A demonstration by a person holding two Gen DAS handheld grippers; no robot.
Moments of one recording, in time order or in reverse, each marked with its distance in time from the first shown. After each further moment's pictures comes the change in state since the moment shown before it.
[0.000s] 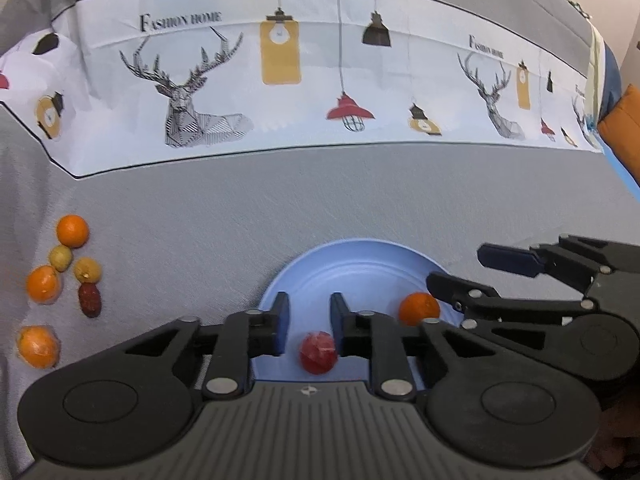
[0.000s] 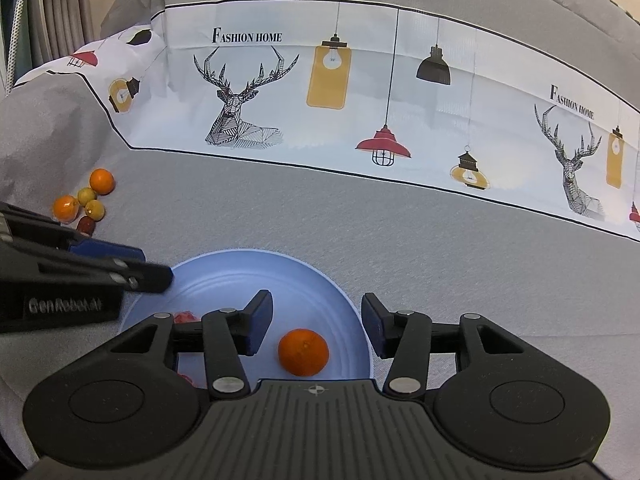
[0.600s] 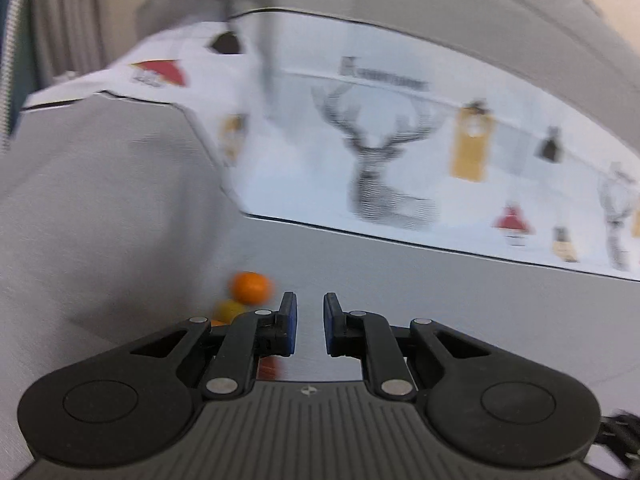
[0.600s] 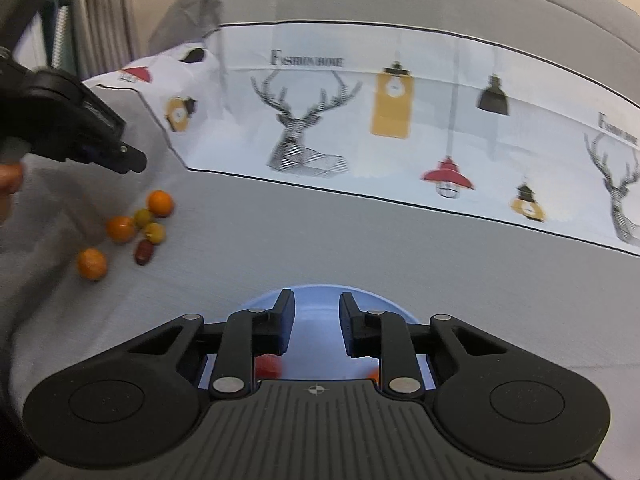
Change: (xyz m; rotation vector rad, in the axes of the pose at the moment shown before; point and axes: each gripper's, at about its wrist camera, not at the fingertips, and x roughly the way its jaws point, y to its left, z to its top) left arm -0.022 0.141 0.055 -0.292 -0.062 0.289; right arm -0.003 0.051 0.017 -0.031 -0.065 0.134
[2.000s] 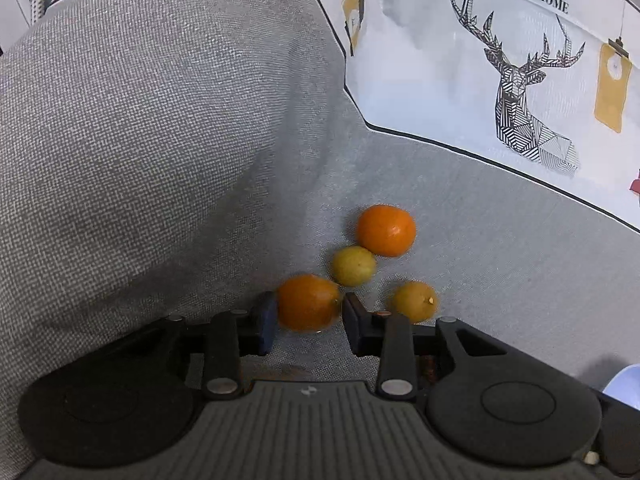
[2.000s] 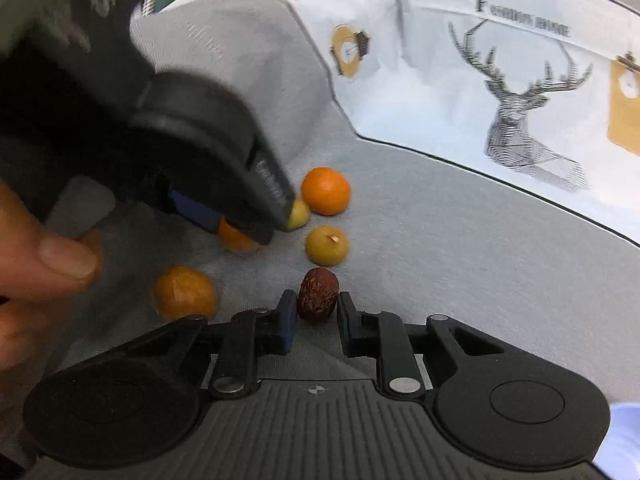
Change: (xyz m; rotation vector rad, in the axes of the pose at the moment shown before) left arm 0.091 0.056 -0.012 -0.054 0.238 0.185; right arm 0.149 0.117 0.029 -0.140 0.102 0.299
